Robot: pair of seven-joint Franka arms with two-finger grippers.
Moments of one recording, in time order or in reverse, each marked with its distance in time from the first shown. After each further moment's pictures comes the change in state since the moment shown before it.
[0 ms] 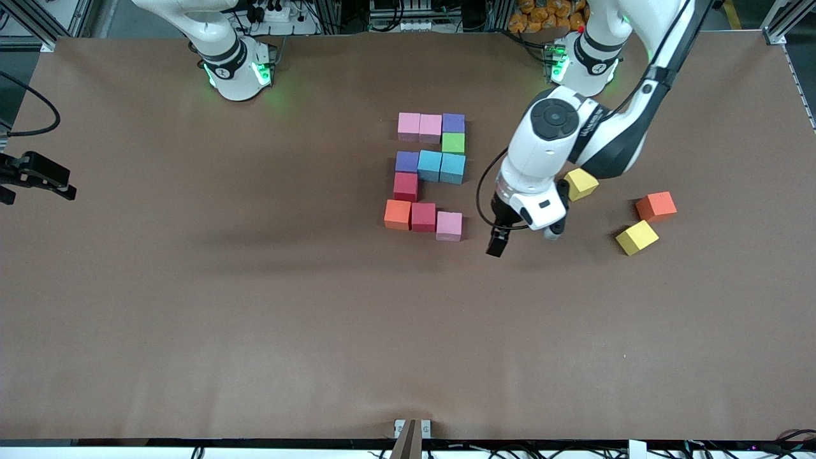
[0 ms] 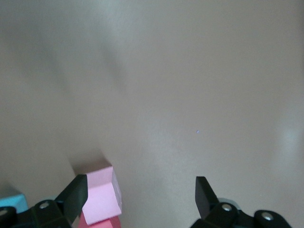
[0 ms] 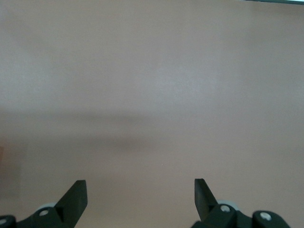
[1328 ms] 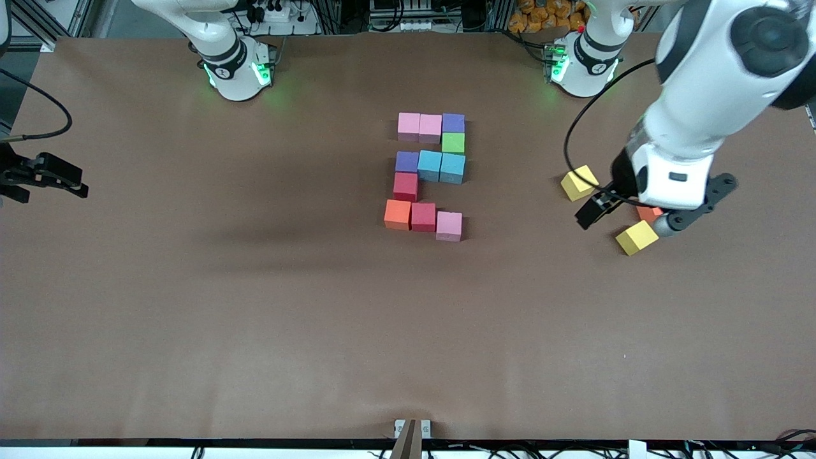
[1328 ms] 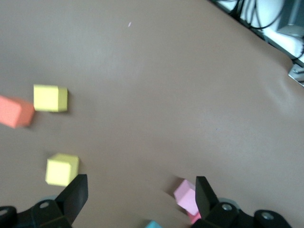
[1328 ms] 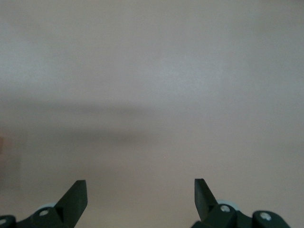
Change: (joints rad) left arm 0.214 -0.144 0.006 0.362 -0.123 -0.577 1.037; right arm 0.007 -0.008 -0.001 -0.039 0.001 -0.011 -0.001
